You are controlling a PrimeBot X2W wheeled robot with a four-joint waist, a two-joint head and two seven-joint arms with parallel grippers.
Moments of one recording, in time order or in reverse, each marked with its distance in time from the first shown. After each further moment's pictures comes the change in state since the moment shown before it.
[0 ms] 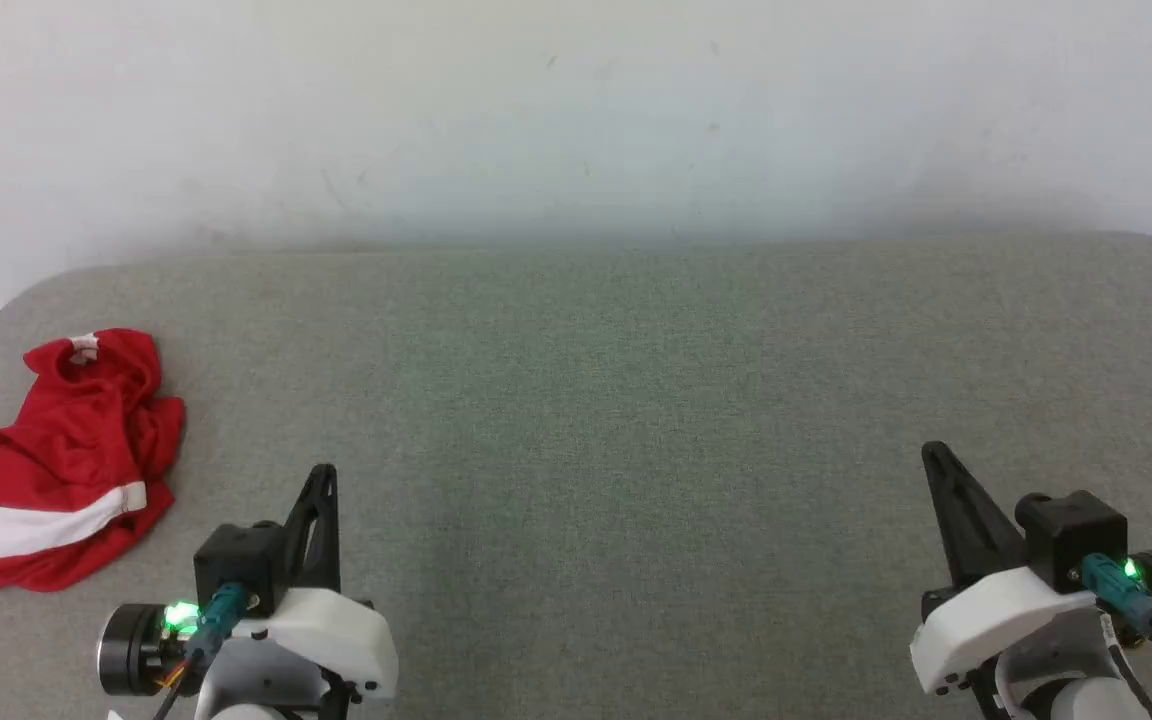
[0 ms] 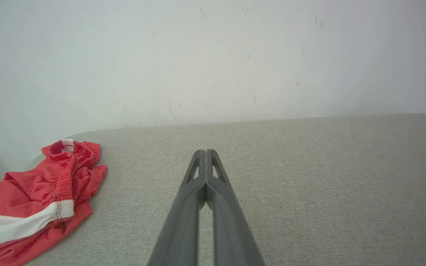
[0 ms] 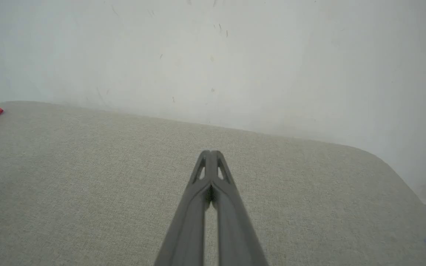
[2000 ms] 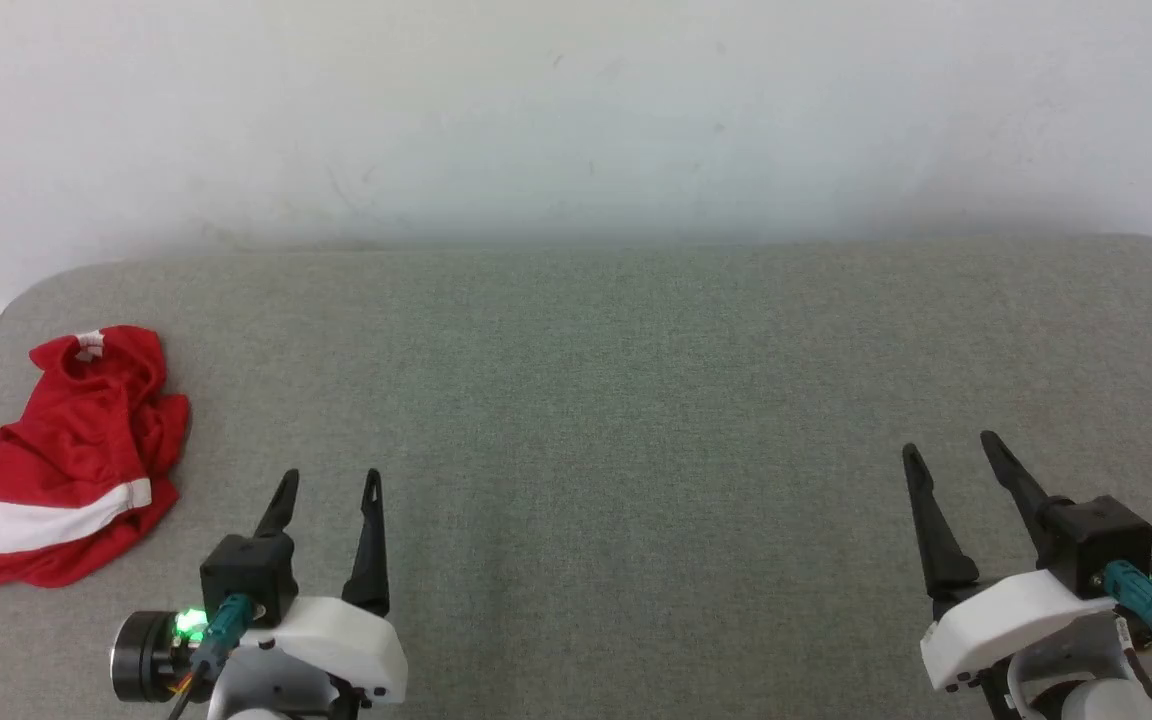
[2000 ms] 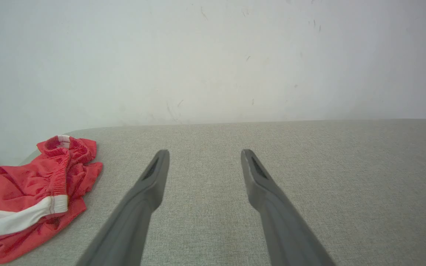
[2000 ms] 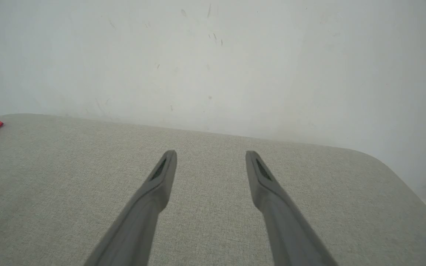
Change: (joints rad) left arm 0.002 0.000 -0.020 0.026 -0.029 0.012 -0.038; right arm 0.001 -0.001 -0.020 0.009 0.026 0.000 -0.040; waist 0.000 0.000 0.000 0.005
